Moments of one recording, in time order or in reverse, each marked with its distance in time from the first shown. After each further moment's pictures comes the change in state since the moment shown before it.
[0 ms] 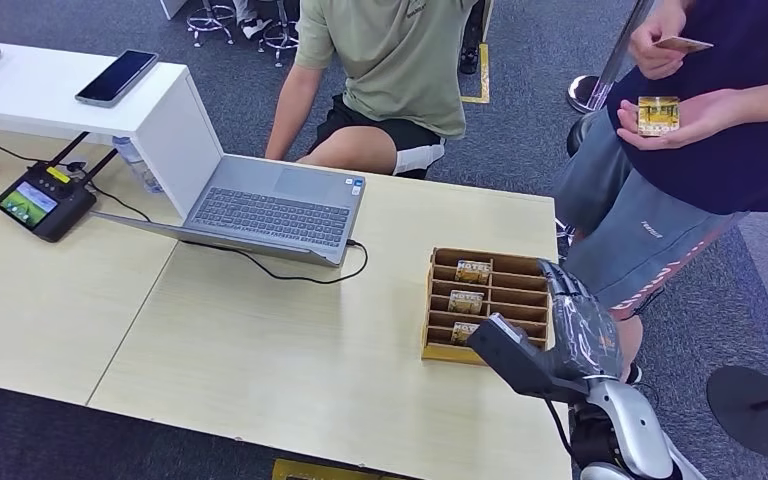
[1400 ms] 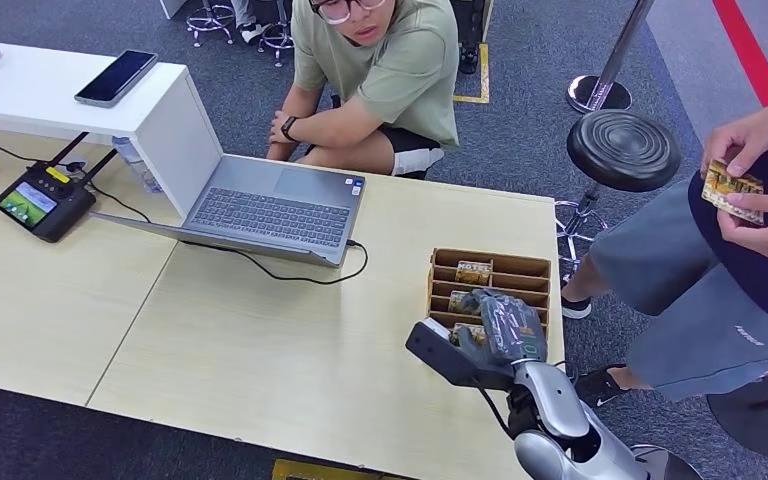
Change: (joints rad) left arm 0.002 0.000 0.000 0.000 0.010 0.003 -0.001; right arm 0.003 -0.022 -0.023 -0.055 0.041 -0.014 0.025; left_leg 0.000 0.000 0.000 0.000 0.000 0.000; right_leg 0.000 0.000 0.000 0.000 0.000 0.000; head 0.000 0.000
